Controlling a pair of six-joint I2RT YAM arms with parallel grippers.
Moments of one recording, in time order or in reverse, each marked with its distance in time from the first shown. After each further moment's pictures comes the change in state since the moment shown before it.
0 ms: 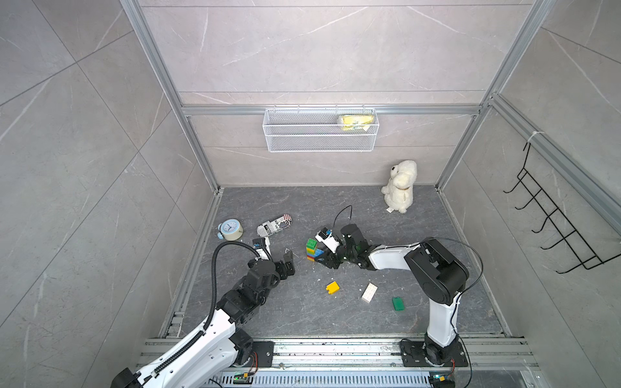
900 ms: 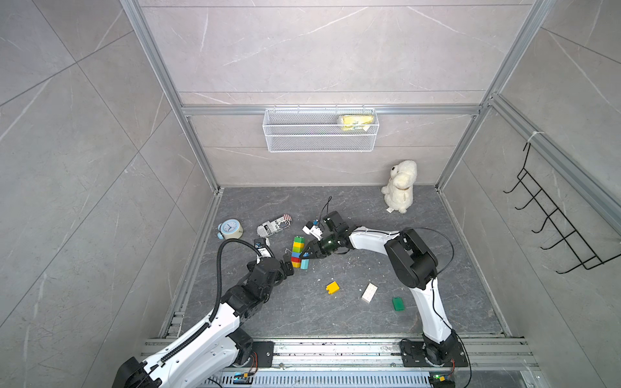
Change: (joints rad) left arm 0.000 0.080 0.031 -0.077 -0.072 -0.039; right arm 0.002 0.310 0.554 -0.534 -0.417 0.505
